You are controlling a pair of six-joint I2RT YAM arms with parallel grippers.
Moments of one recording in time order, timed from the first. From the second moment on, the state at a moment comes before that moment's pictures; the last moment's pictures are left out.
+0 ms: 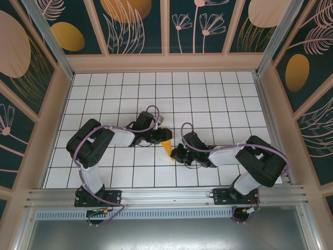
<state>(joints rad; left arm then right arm) -0.62 1.86 0.79 0.30 0.60 -0.86 0.87 1.53 0.43 0.31 -0.29 1.28</state>
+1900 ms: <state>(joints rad) -0.62 1.88 0.82 0.29 0.62 -0.84 0.88 1.58 0.54 0.26 -0.27 1.17</state>
